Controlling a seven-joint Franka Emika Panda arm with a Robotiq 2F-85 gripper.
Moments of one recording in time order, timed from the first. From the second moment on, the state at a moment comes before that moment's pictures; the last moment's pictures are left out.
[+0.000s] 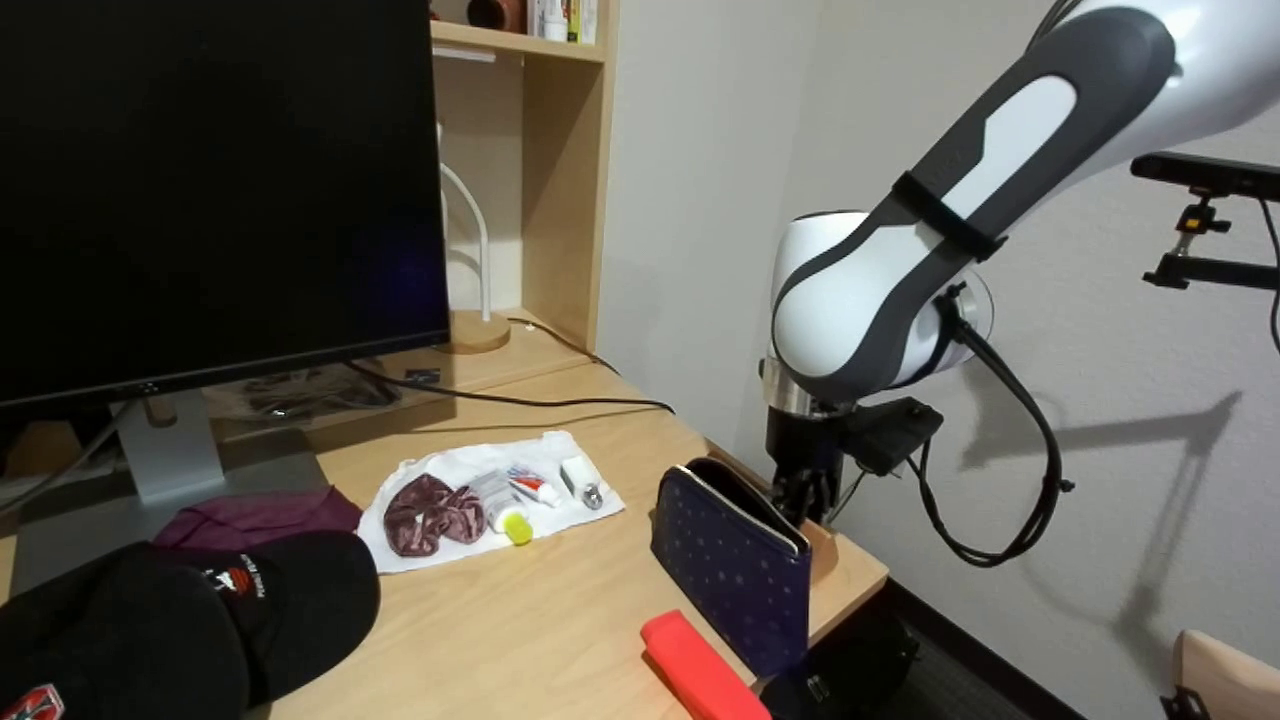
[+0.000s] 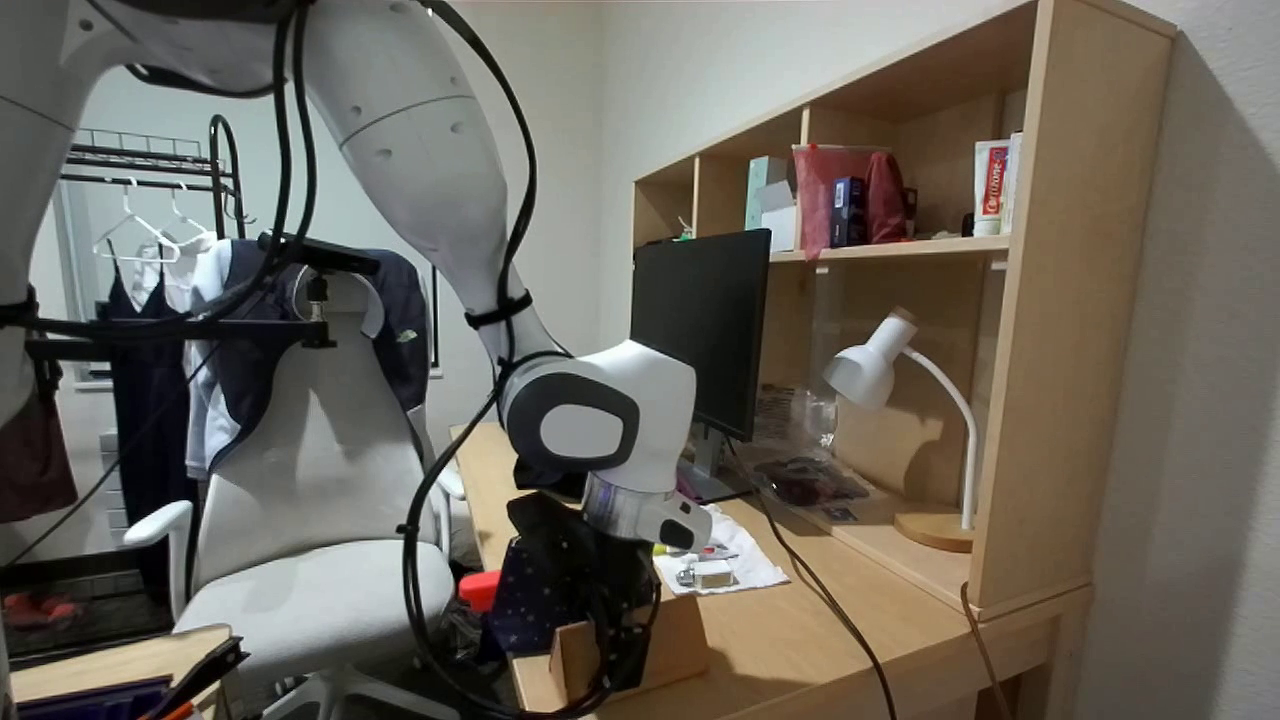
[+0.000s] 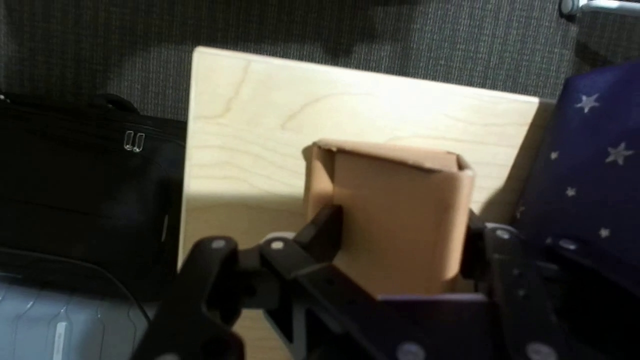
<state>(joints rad) -0.09 0.34 -0.04 -2.34 0.12 2.49 -0.20</state>
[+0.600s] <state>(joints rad) -0.14 0.18 -0.05 -2.33 0.12 2.31 -0.30</state>
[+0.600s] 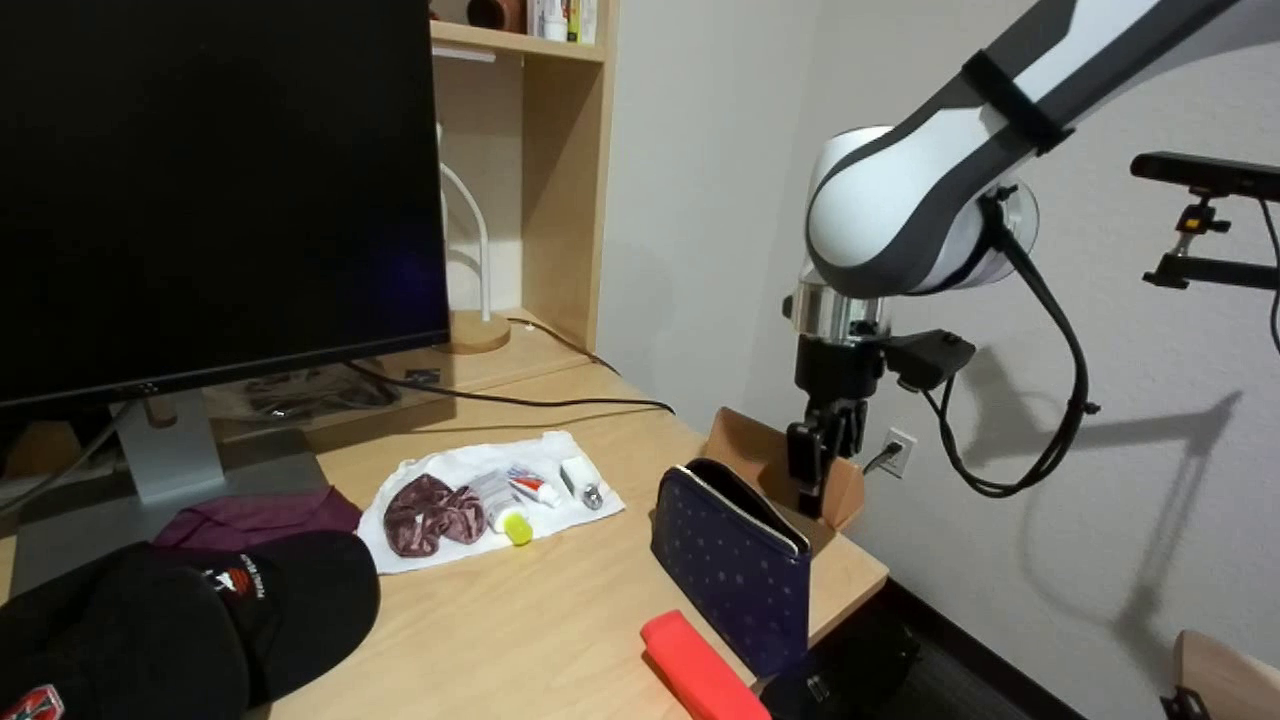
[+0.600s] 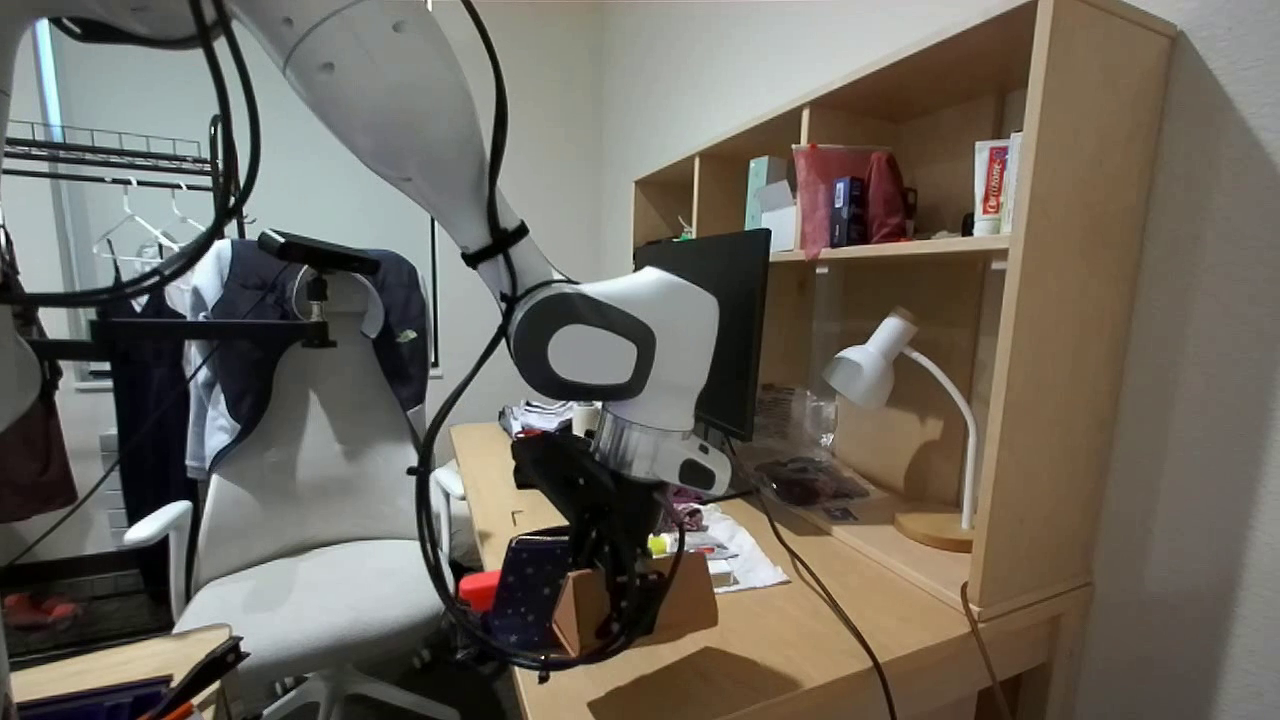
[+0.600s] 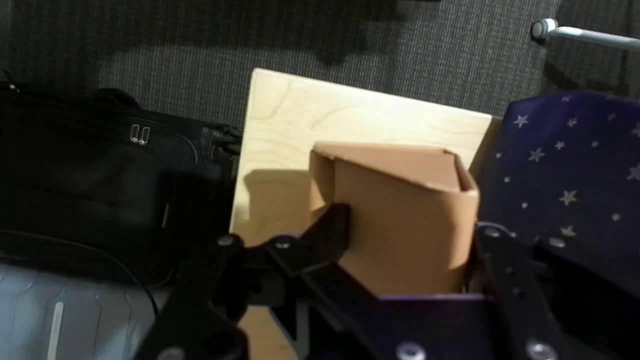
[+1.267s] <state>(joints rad) -0.14 0.17 -0.07 -2.11 0.19 2.26 -0.33</state>
